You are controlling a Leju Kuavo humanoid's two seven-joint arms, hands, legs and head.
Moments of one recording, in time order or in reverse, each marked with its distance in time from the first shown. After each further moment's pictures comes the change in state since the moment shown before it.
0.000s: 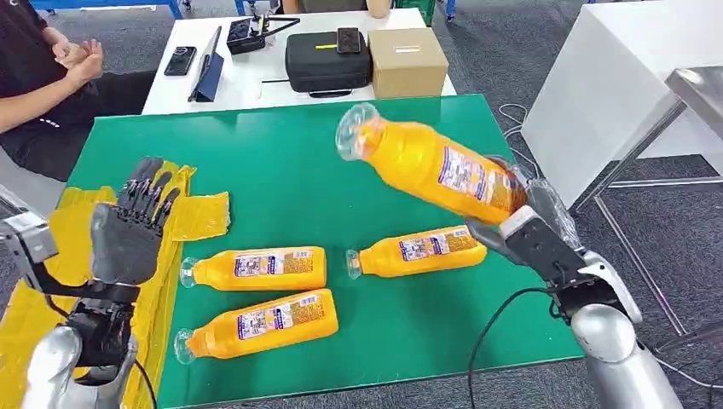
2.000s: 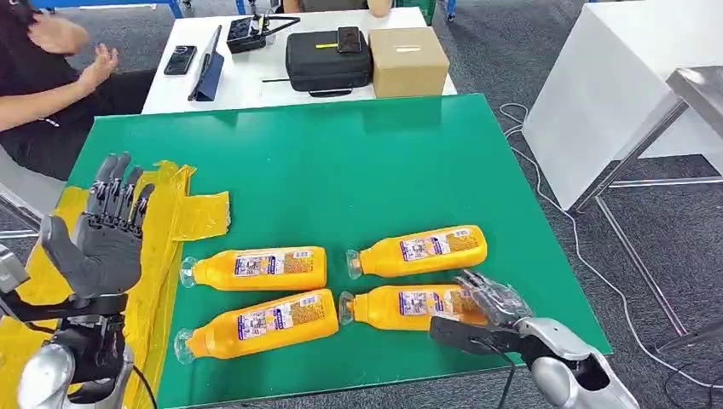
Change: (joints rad) left arm 0.080 -0.040 0.047 -0.125 -0.085 0.043 -0.082; right arm 0.169 -0.083 0.183 0.255 0.476 0.317 0.150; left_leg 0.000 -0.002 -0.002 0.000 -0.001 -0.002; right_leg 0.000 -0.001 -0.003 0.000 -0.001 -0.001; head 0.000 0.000
